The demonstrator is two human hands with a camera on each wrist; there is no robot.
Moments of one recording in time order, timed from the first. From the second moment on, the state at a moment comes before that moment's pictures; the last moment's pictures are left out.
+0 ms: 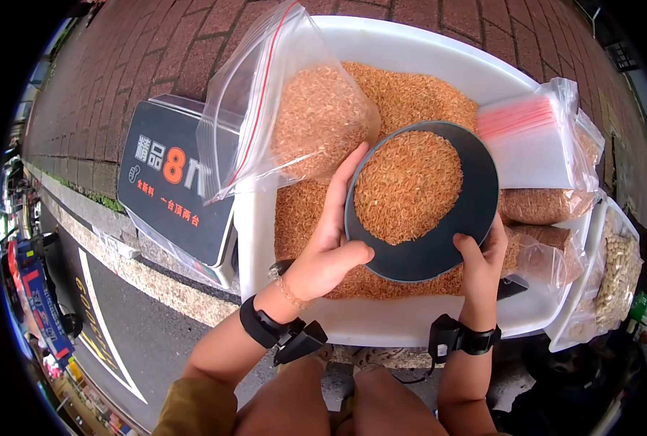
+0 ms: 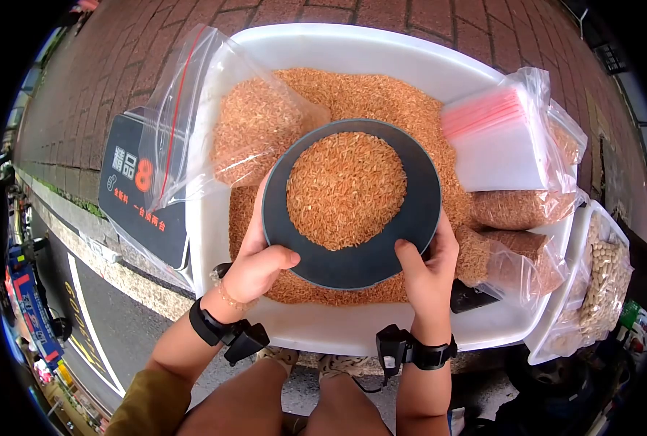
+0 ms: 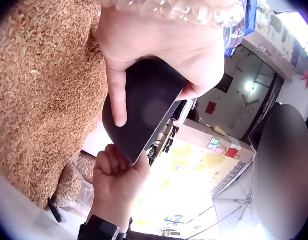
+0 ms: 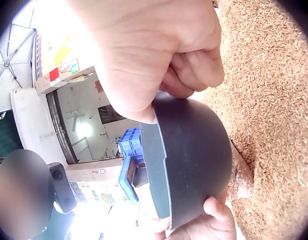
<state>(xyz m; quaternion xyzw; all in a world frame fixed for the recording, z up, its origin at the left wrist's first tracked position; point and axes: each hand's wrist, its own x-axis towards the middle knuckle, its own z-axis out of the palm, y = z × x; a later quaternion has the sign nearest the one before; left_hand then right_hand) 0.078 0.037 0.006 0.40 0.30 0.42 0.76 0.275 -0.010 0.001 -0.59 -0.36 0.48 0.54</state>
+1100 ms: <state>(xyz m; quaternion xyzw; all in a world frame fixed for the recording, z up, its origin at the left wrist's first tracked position) 0.083 0.034 0.009 0.40 0.36 0.36 0.77 0.265 -0.017 0.005 -0.62 -0.29 0.45 0.58</state>
